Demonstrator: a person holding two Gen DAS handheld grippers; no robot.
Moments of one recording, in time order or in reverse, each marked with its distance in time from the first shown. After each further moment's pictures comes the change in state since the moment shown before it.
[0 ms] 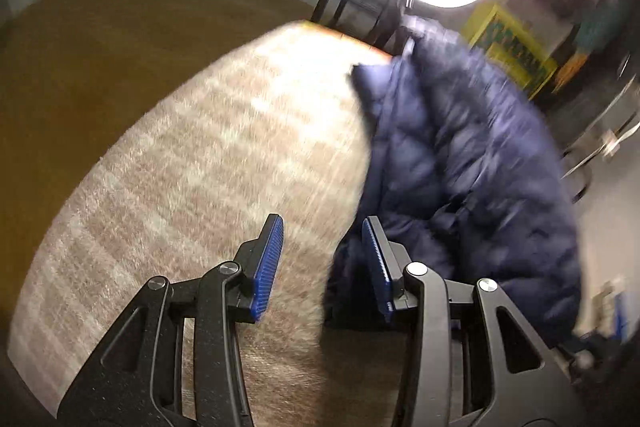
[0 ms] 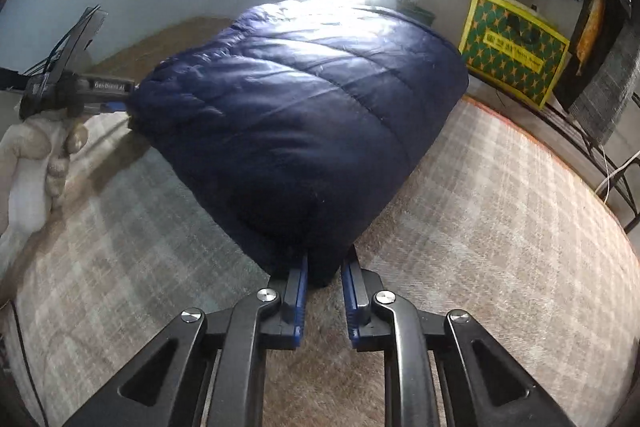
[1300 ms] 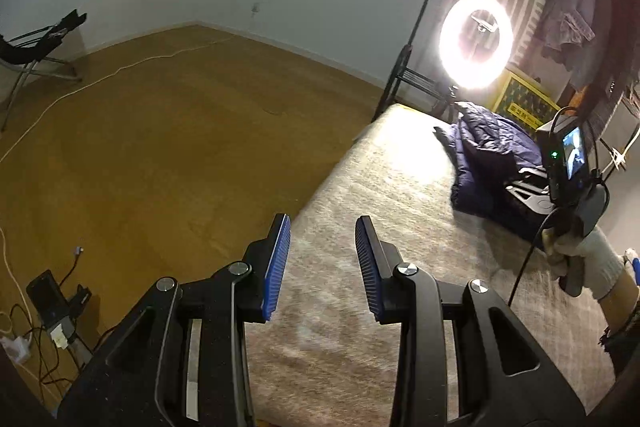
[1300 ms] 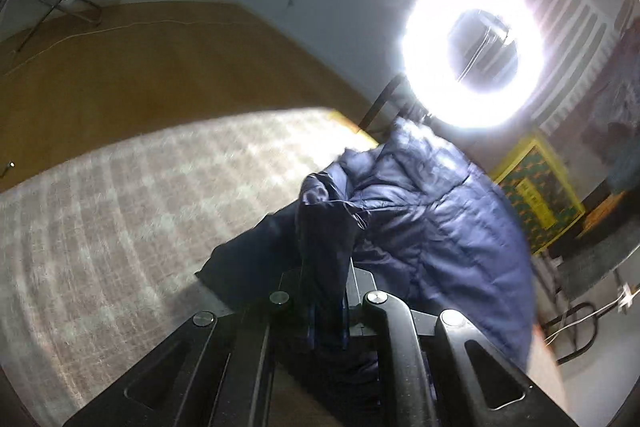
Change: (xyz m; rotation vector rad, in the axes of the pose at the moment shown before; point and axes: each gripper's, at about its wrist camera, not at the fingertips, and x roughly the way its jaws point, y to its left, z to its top) left arm -0.231 0.107 -0.096 0.059 -0.275 0.197; right arm 0.085 0.197 0.133 -0.315 -0.077 -0.197
